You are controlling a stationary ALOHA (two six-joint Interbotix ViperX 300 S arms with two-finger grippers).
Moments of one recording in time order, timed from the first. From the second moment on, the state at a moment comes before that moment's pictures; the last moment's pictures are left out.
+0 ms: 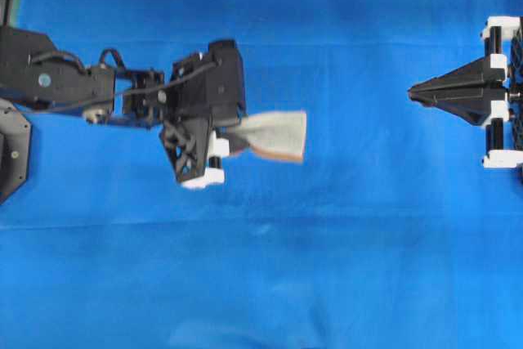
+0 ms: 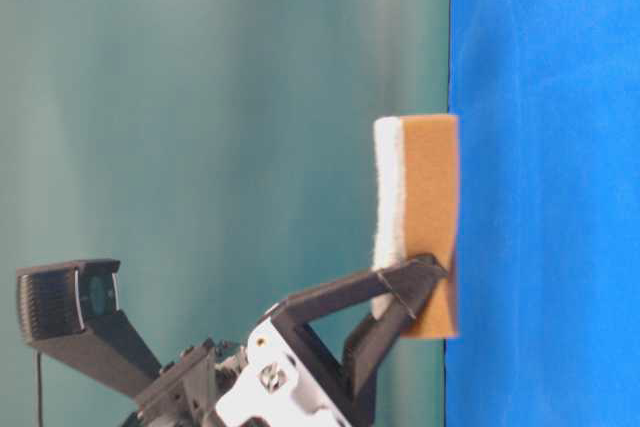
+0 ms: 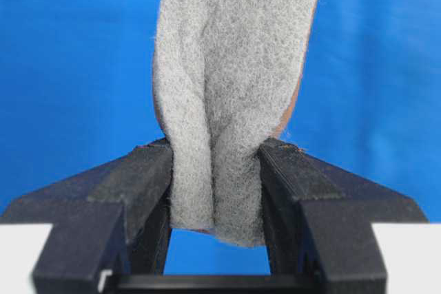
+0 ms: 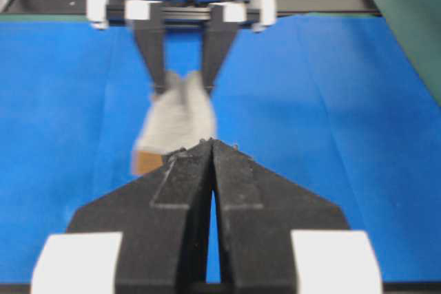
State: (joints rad) left arm 0.01 -0.10 0.62 -0.03 0.20 -0.06; right arm -0.07 -0.82 1.13 0.00 -0.19 -0.01
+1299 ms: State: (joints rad) left arm -0.01 -0.10 0.62 -0.03 0.19 -0.07; right arm 0.05 -0.32 0.80 0.06 -0.12 0.09
